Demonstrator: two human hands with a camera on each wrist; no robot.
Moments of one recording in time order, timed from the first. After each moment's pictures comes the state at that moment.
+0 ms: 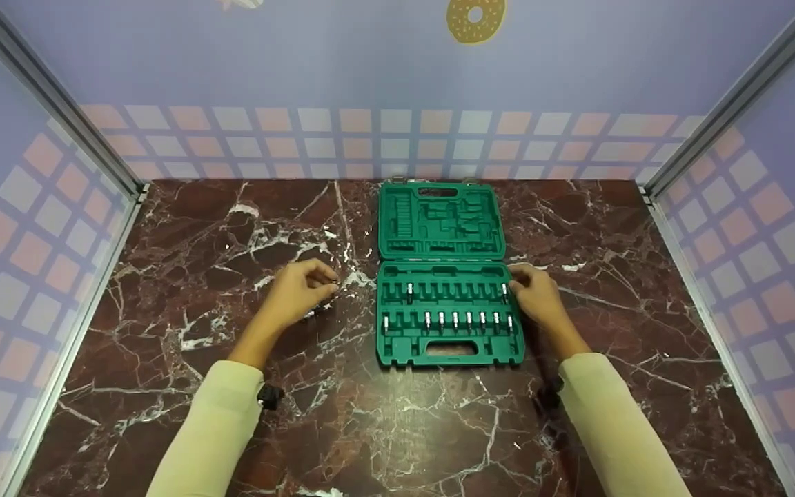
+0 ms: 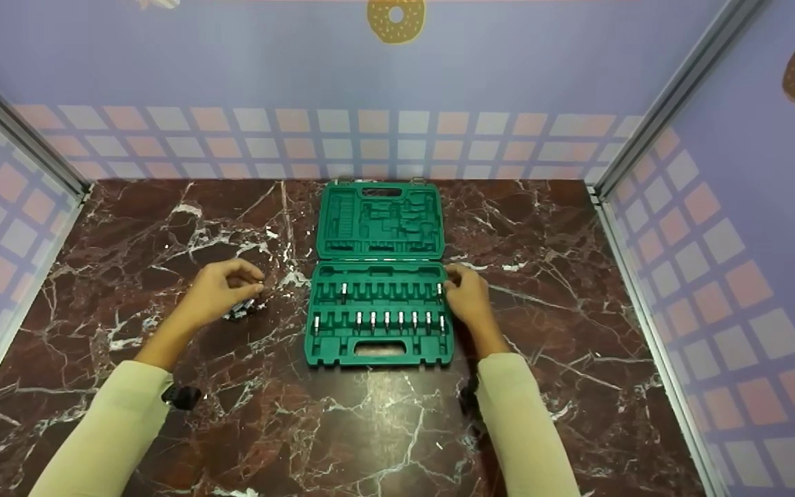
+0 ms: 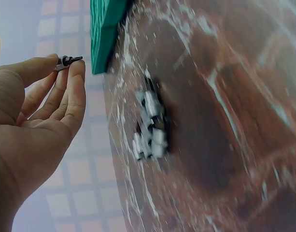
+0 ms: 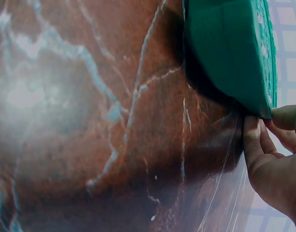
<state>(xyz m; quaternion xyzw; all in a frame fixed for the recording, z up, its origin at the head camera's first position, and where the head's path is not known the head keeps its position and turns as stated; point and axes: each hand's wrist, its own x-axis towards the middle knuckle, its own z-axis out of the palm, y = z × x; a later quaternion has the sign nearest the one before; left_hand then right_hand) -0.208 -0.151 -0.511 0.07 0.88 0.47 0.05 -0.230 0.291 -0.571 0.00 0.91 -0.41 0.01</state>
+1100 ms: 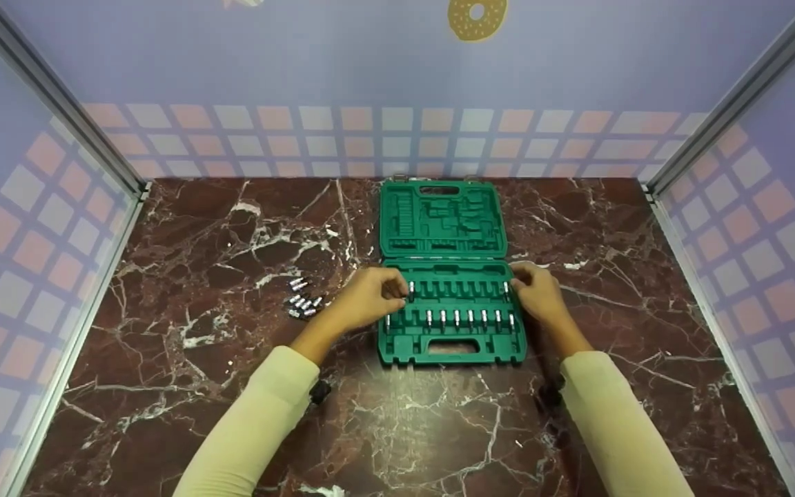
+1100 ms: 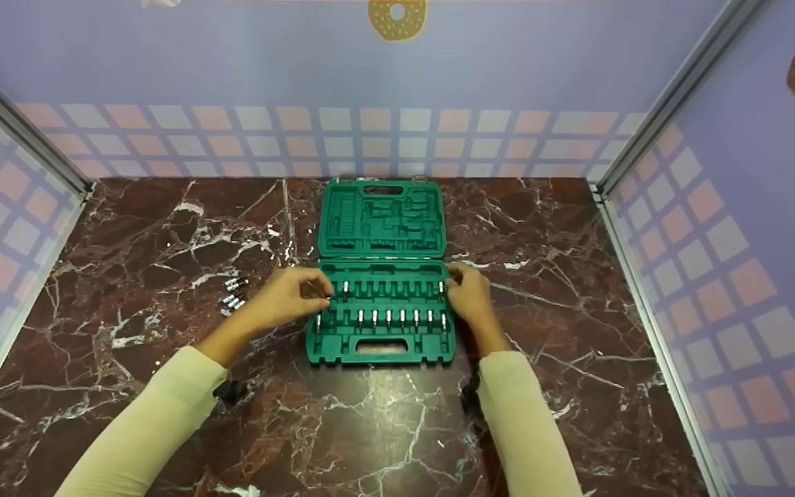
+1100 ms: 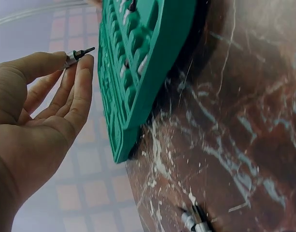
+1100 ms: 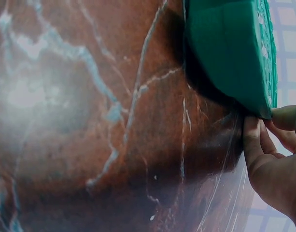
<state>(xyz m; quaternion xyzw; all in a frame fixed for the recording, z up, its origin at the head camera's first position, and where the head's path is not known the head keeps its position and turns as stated) -0.204 -0.057 -0.501 0.21 0.86 0.44 0.13 -0.229 0.289 -0.569 0.02 0.90 -0.42 0.02</state>
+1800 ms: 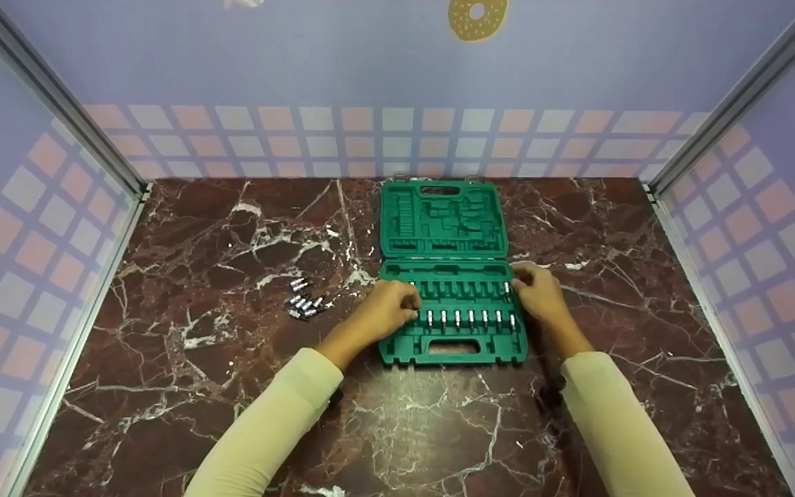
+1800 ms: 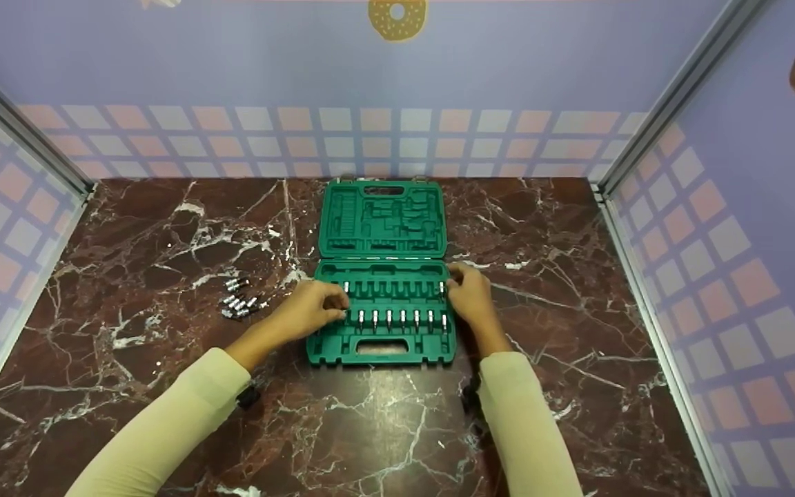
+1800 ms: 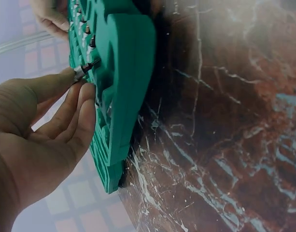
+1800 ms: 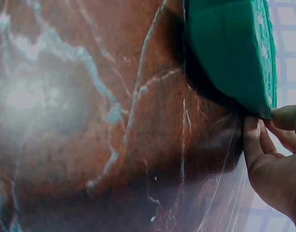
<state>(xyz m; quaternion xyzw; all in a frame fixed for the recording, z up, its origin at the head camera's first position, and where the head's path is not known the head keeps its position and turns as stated) -0.199 -0.027 -0.523 0.22 0.90 0.36 0.12 -0.231 0.290 -0.570 0.02 0.91 -0.42 0.01</state>
